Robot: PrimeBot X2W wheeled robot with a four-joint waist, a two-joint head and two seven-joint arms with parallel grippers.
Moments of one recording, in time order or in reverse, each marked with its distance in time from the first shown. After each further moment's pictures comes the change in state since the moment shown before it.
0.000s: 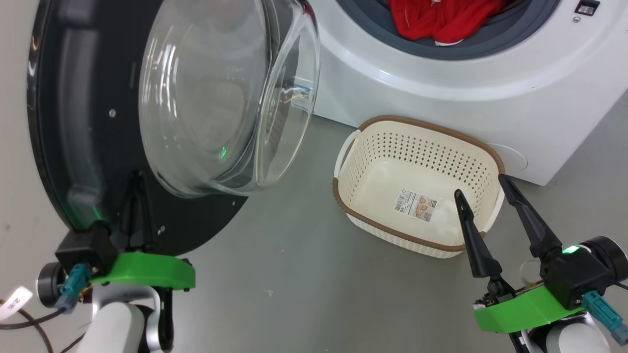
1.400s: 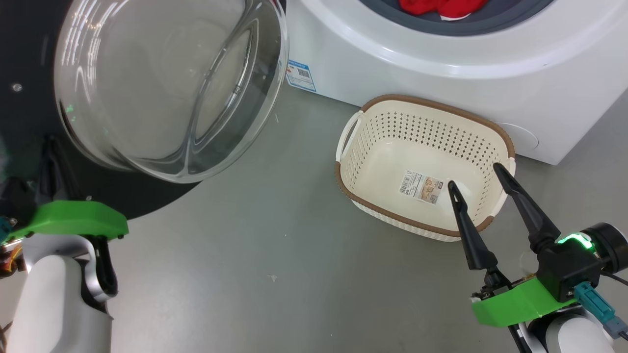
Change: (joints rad) left arm -0.204 -0.037 0.274 0.272 0.071 -0.089 -0.007; right arm -0.021 -0.001 0.017 -0.053 -0.061 0.000 0.069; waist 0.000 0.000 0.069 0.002
